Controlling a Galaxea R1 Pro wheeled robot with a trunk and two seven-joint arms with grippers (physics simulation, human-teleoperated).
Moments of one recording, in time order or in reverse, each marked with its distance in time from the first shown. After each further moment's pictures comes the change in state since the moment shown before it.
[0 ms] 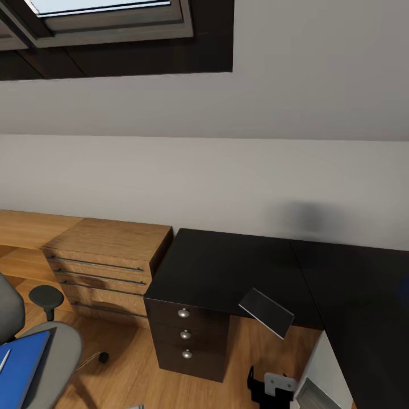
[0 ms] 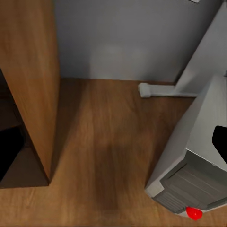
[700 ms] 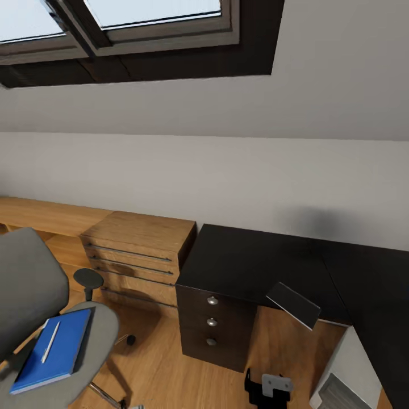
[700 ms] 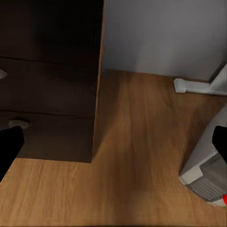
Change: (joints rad) left arm 0.000 0.000 0.002 0.001 0.000 0.000 0.000; right arm 0.000 0.002 0.000 0.011 0.000 0.002 0.047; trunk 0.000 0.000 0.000
